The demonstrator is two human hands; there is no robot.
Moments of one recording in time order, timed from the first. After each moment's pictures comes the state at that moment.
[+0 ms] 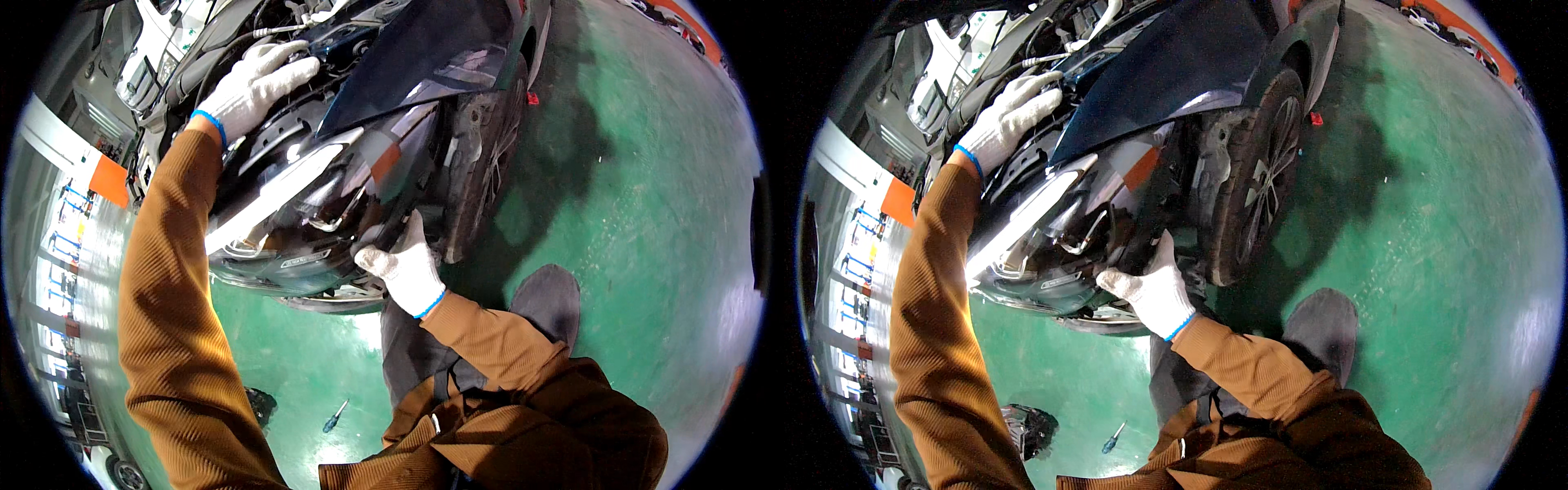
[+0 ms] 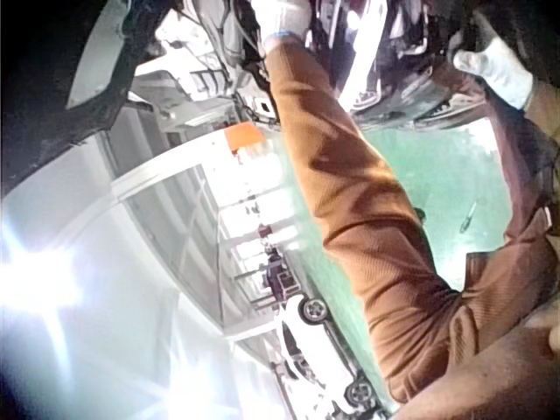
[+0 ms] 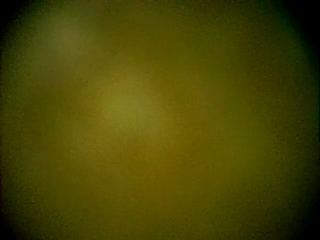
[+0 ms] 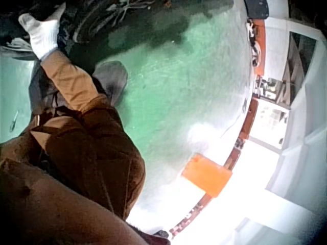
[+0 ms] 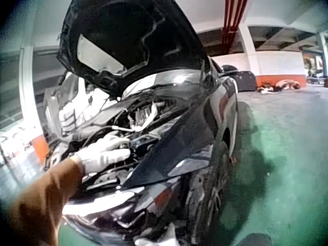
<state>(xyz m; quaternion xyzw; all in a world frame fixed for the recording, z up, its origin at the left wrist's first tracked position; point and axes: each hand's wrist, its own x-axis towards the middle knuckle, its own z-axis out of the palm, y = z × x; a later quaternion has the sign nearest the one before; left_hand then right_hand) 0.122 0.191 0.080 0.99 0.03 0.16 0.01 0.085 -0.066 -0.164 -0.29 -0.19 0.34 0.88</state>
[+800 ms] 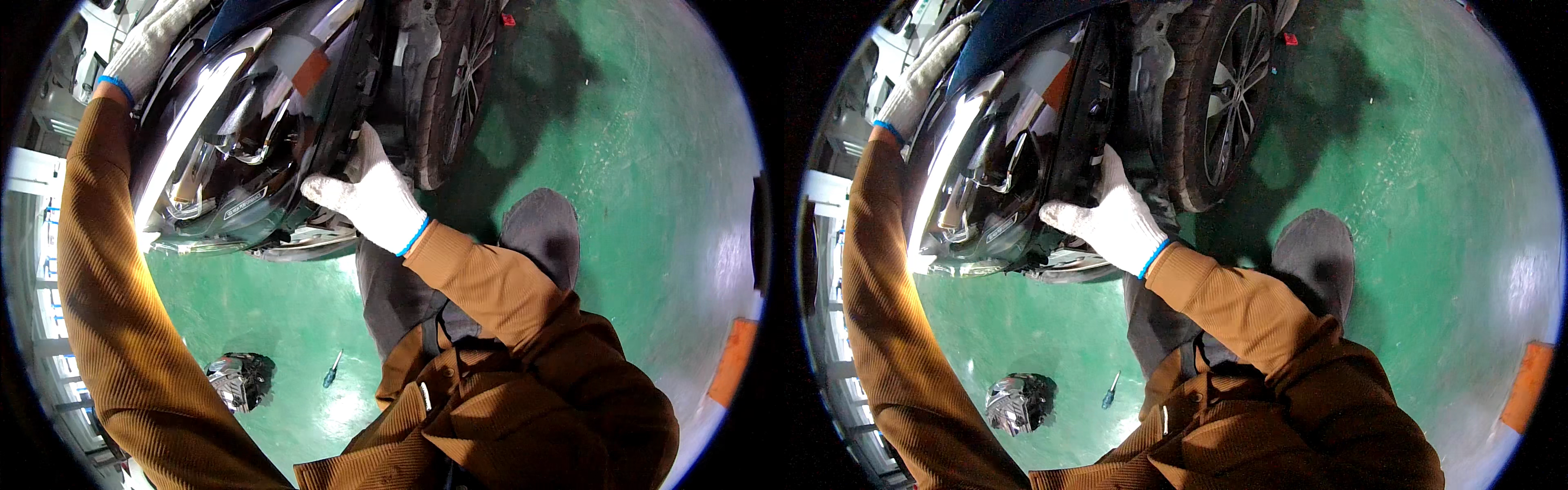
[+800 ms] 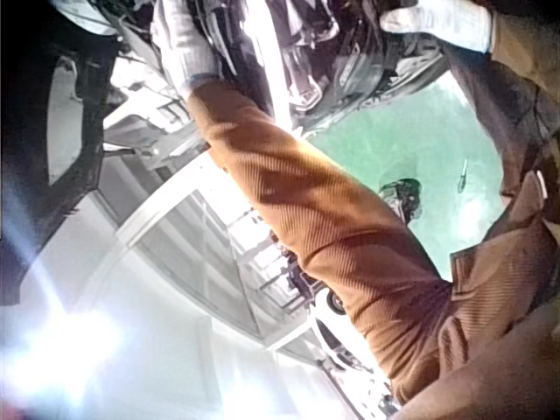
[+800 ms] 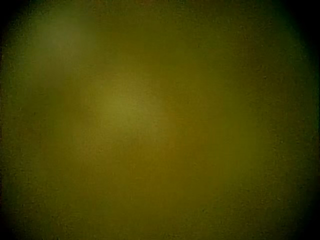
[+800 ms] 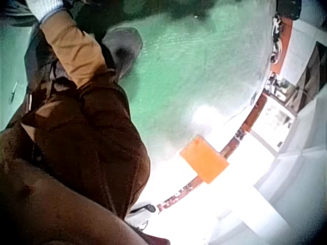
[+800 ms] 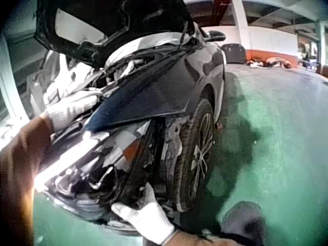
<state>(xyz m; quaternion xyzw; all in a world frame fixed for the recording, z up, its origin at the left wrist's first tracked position) 0.121 0.186 0.083 0.97 0.02 0.14 0.21 0.096 -0.067 -0.186 -0.40 -0.25 0.27 0.84</state>
